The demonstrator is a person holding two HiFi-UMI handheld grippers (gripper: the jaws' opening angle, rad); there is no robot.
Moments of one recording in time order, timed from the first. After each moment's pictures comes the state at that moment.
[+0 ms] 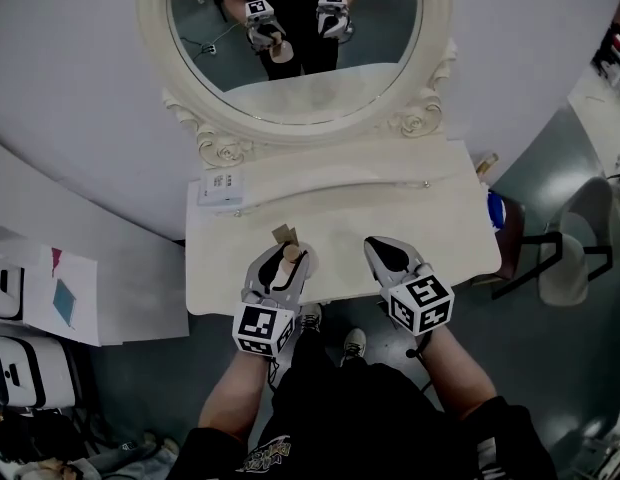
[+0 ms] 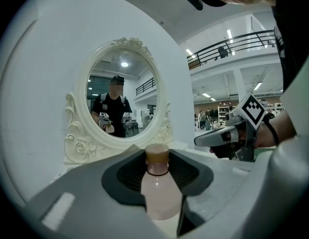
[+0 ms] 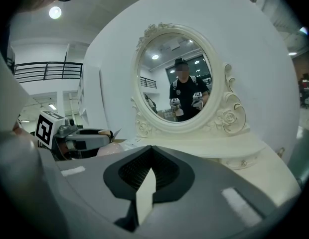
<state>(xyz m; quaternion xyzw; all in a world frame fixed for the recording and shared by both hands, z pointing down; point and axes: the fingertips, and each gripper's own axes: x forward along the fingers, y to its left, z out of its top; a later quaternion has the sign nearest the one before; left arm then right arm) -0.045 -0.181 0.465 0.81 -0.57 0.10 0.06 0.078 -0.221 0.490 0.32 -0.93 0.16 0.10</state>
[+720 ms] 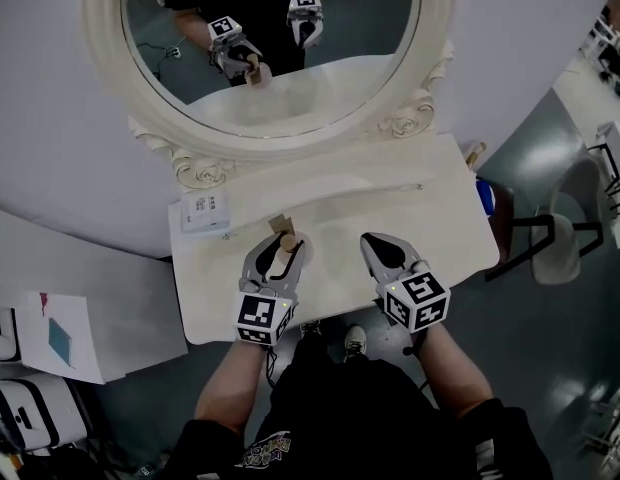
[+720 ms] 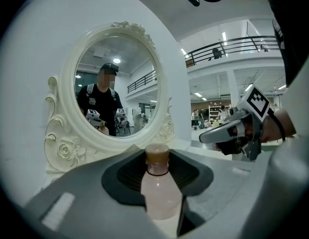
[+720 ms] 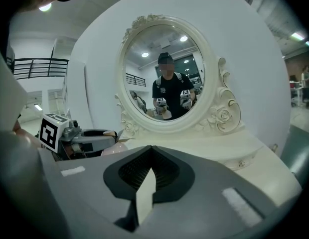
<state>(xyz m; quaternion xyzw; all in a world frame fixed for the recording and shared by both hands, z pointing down) -0.068 -0.259 0.487 0.84 -0.52 0.11 0.06 0.061 -0.271 0.503 0.38 -0.90 0.18 0.11</state>
